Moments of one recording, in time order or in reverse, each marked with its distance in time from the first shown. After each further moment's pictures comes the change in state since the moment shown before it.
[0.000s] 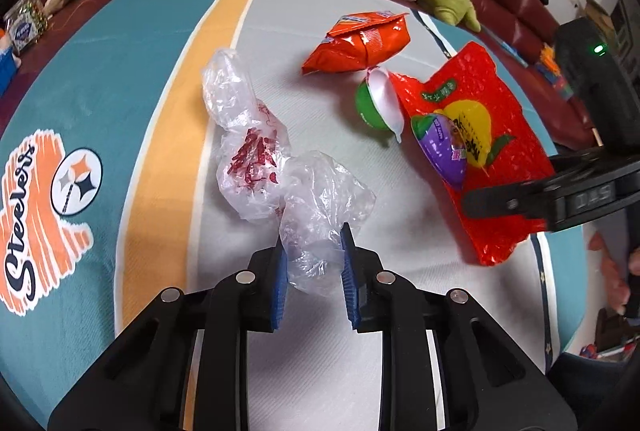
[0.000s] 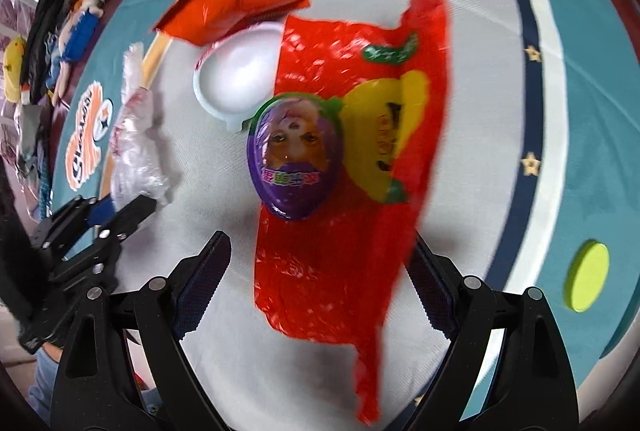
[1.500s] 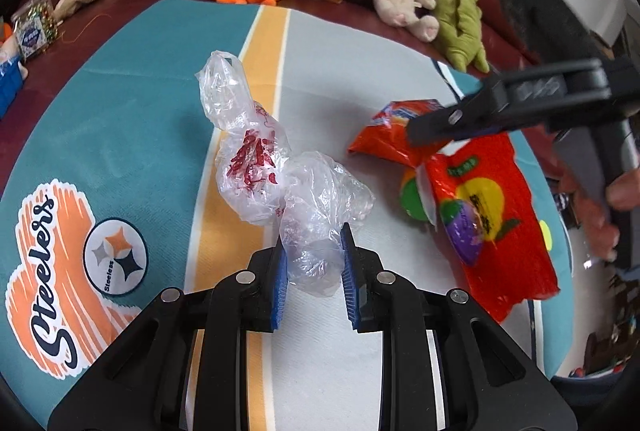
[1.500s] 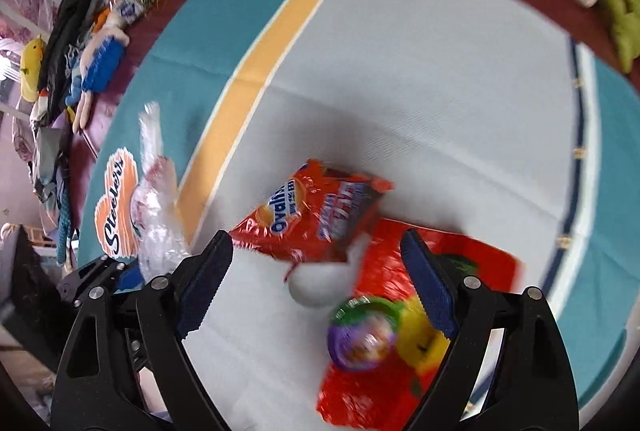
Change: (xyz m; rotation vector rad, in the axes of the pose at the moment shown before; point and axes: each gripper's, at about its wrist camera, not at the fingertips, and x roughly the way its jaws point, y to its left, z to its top) left arm -0.010 0.043 0.051 -0.060 -0.071 -0.019; right arm -0.016 0.048 0.125 -0.099 -0.043 0.057
